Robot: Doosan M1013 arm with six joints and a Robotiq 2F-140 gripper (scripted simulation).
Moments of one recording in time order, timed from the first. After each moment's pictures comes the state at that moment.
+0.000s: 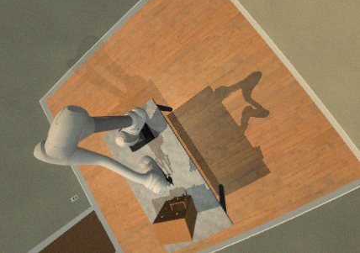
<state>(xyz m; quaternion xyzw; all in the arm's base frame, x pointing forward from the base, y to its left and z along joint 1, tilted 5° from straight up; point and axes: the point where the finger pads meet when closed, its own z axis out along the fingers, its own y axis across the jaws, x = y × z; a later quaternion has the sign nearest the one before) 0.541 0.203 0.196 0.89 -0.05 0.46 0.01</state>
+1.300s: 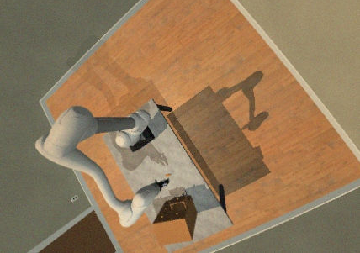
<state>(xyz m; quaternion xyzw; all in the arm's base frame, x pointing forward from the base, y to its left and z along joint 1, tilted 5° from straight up) 0.480 0.210 0.251 0.99 -0.06 0.12 0.00</state>
